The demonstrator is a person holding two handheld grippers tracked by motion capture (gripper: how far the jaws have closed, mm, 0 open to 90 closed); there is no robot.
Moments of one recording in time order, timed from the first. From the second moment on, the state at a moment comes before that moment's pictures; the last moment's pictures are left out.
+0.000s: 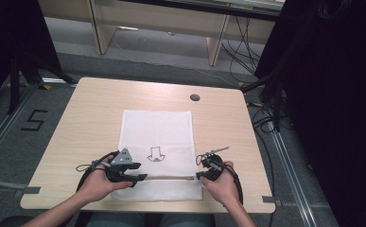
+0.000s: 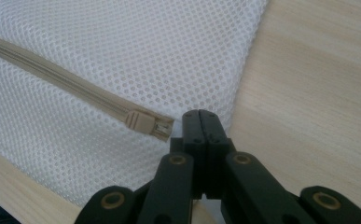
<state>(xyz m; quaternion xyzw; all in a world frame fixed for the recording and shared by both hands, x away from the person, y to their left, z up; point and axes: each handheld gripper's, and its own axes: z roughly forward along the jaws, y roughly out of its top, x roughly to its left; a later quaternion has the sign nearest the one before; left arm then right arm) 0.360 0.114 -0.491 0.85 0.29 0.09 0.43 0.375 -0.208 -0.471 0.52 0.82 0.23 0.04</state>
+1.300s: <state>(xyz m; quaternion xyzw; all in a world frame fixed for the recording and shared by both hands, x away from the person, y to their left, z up) 0.374 0.026 -0.489 0.88 0.20 0.05 0.42 0.375 -0.201 -0.482 0.52 0.83 0.20 0.04</state>
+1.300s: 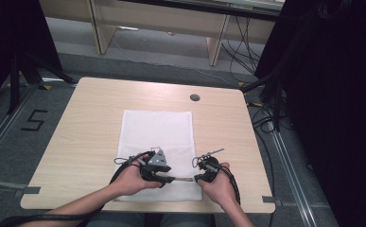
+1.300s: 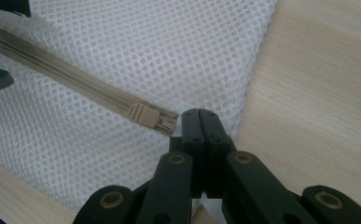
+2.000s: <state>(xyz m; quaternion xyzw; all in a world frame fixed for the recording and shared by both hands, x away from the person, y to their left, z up) 0.375 -0.009 -0.496 0.90 0.16 0.04 0.41 0.376 -0.202 -0.482 0.51 0.84 0.20 0.04</state>
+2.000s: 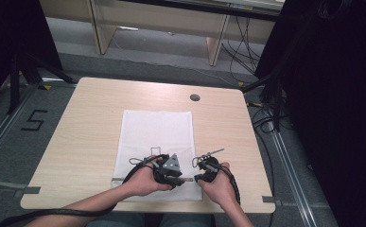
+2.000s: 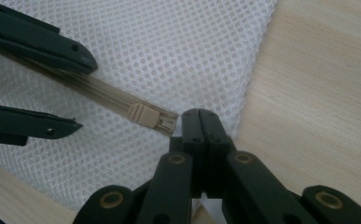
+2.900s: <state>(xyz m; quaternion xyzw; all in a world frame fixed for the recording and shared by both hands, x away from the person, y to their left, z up) 0.385 -0.035 -0.507 0.91 0.14 0.03 0.40 0.375 -0.201 -0.482 0.52 0.83 0.20 0.04</state>
